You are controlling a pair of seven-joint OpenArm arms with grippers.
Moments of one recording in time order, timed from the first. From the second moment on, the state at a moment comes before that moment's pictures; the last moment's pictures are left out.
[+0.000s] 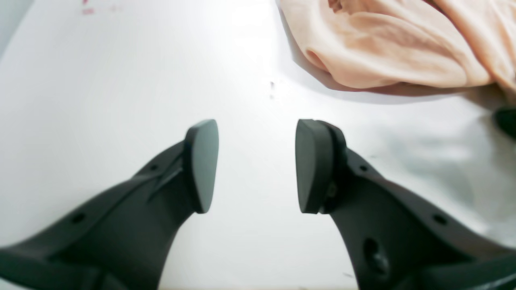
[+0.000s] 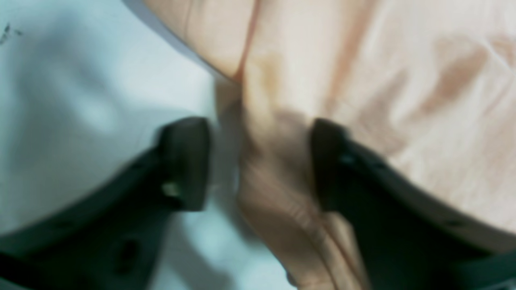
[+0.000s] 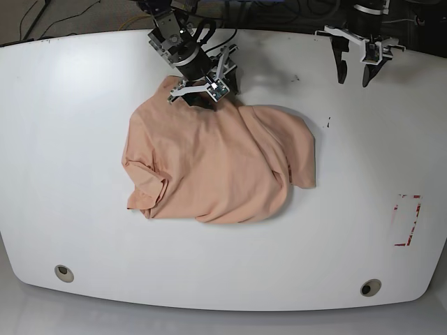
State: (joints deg) left arm 51.6 -11.8 -9.5 114.3 -5.4 -3.3 -2.8; right arm -23.0 5.9 -18.6 95.9 -15.6 15.5 -18.2
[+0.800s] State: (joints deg) left arm 48.2 -11.9 -9.4 114.0 -5.5 -3.4 2.3; right arm -30.0 6.1 -16.9 112.9 -16.2 15.4 -20.0
